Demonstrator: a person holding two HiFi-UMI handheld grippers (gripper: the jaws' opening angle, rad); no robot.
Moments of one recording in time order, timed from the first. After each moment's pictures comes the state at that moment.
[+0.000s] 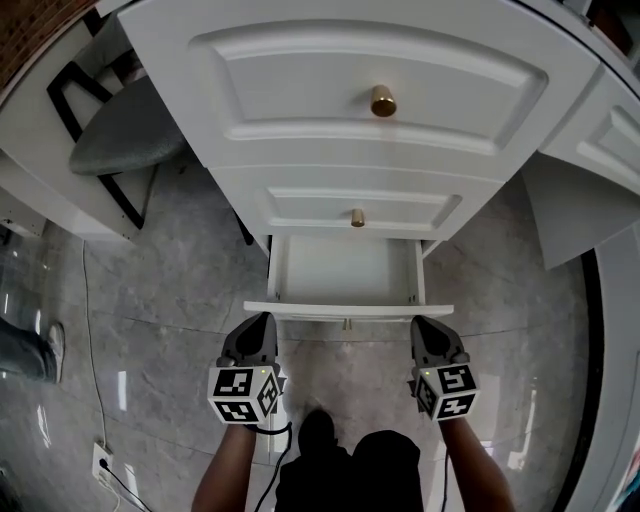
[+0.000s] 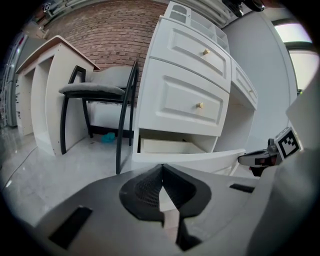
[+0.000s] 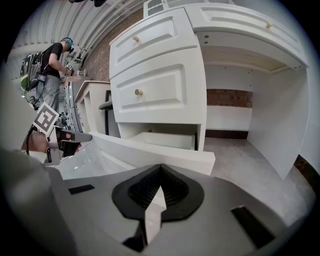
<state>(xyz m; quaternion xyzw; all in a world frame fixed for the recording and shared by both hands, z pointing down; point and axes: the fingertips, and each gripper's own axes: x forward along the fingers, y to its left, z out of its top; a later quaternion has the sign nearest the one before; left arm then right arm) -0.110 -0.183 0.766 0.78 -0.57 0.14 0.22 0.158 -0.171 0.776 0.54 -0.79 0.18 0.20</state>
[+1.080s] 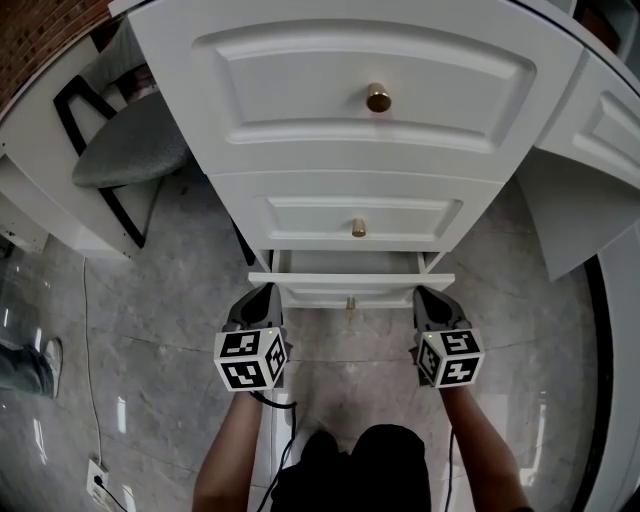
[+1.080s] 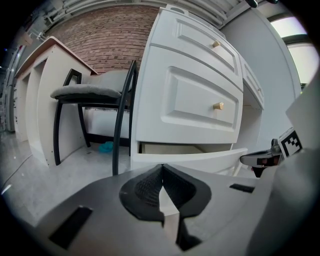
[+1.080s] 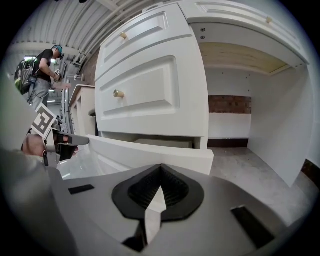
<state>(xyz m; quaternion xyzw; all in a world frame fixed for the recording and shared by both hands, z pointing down) -0.105 -0.264 0.767 0.78 -0.59 0.12 0.18 0.165 -0.251 0.778 0.57 -0.79 0.15 0.16</state>
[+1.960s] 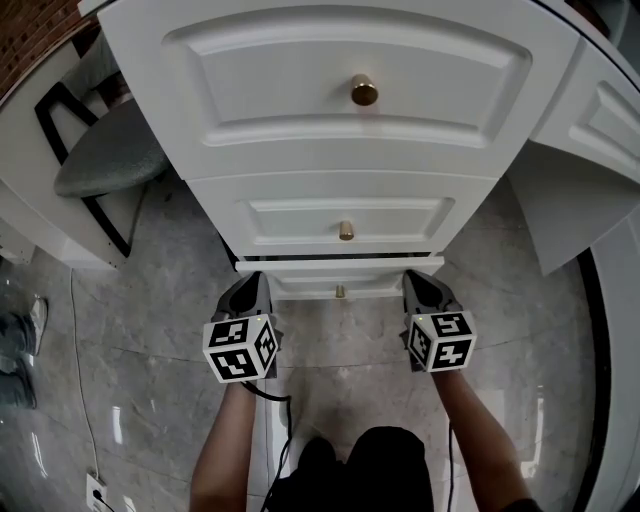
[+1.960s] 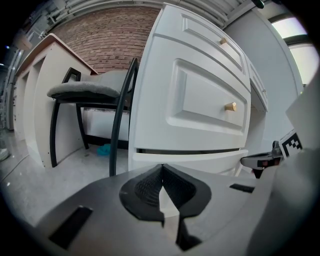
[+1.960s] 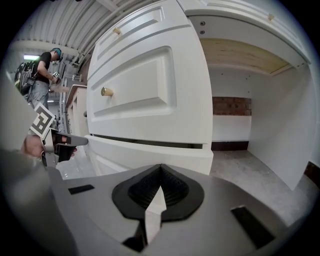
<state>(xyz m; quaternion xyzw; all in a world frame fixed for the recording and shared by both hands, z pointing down) -0.105 -0.299 0.768 0.78 -0.59 0.11 0.18 0.166 -0.286 0.779 0.58 -0.79 0.14 0.15</state>
